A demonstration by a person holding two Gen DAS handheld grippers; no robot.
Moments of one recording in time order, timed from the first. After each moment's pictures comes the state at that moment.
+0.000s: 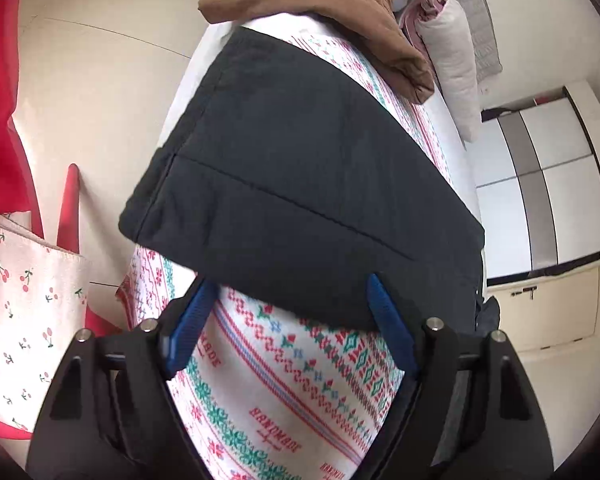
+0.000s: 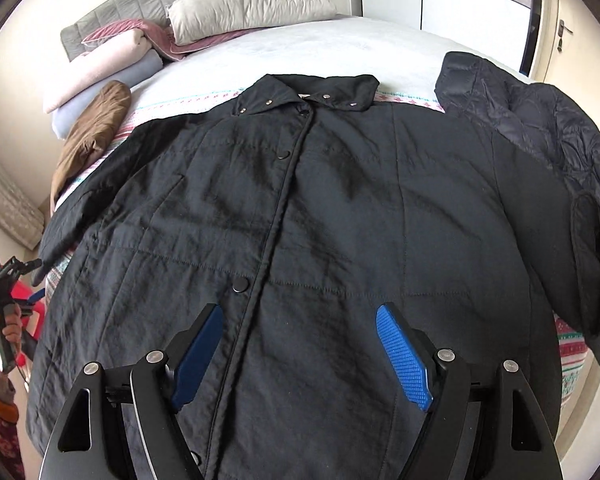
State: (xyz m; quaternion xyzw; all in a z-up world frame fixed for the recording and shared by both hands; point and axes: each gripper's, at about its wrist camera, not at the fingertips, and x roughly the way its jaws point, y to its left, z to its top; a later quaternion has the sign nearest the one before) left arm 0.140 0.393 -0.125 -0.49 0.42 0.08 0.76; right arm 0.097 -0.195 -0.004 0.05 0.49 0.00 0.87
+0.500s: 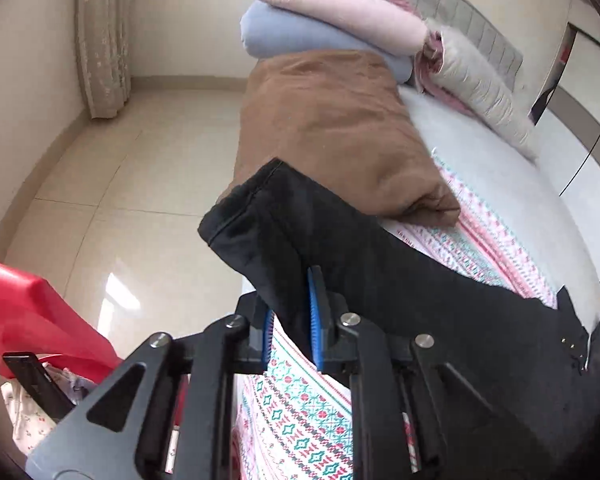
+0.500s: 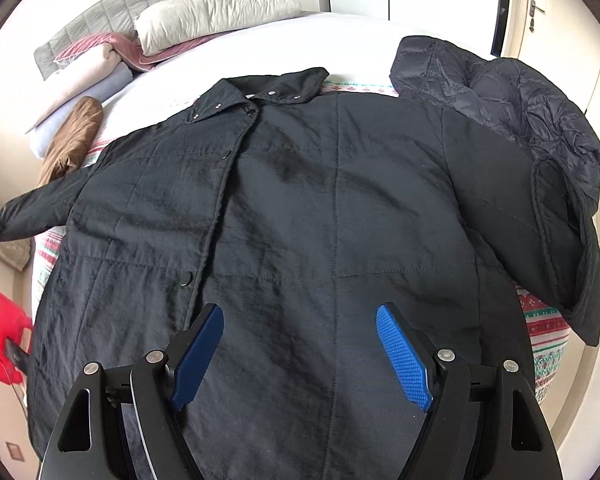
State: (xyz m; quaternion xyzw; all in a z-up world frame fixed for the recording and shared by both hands) left arm 0.227 0.414 -0.008 -0.23 0.38 0.26 0.86; right arm 0.078 -0.241 -0.002 0.07 0.49 -0.05 0.87
